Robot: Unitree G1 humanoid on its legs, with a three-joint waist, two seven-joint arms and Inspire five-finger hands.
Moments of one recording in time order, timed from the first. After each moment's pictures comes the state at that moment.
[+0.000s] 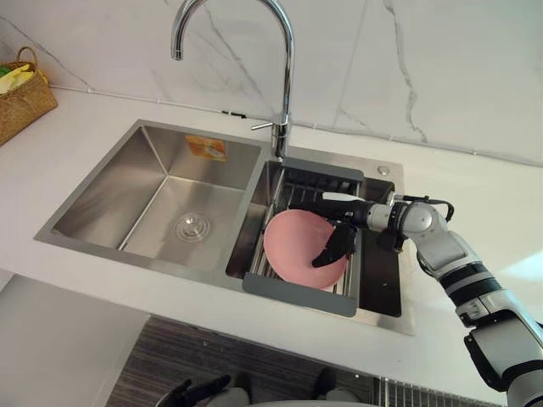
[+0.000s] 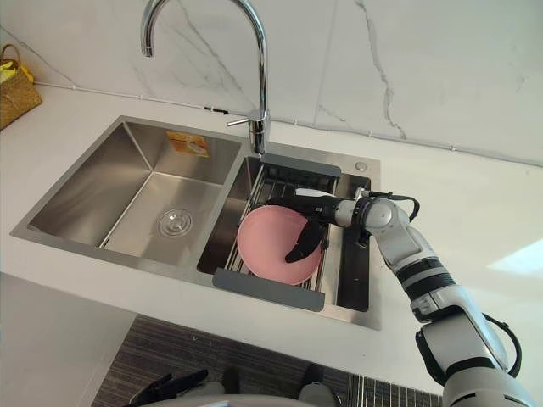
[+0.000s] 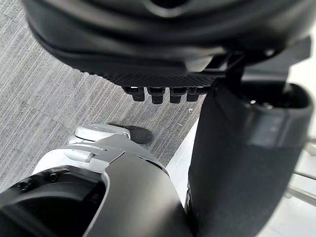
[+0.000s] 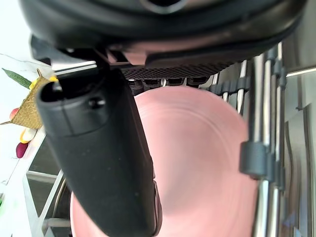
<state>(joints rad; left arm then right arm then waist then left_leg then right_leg) 0.22 0.18 0.13 0.86 -0.28 0.20 -0.09 -0.63 -0.64 0.38 0.40 -0.07 0.01 0.76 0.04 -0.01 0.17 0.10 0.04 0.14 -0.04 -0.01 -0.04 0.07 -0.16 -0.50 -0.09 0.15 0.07</state>
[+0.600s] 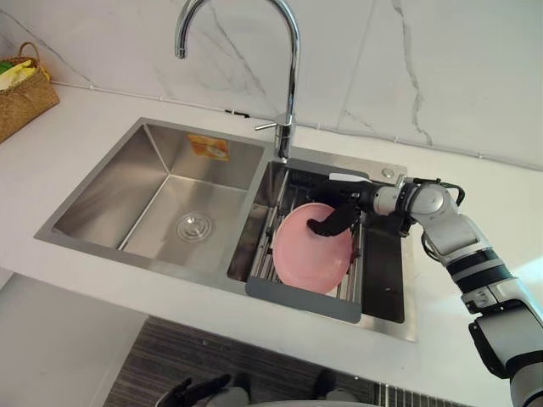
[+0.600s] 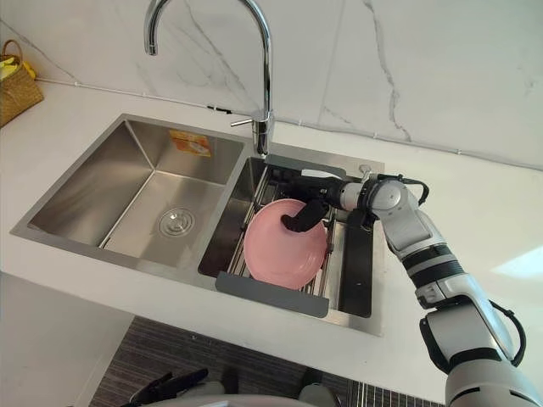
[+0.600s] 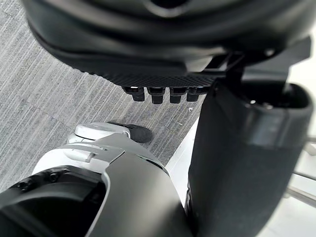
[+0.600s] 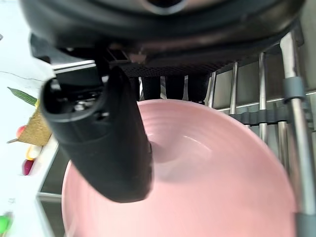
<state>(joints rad) 0.22 0.19 0.13 0.86 -0.28 0.21 -0.09 -0.70 -0.67 0.35 0.37 0.02 0.10 0.83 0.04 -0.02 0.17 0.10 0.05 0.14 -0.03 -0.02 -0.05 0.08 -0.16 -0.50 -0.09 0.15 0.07</state>
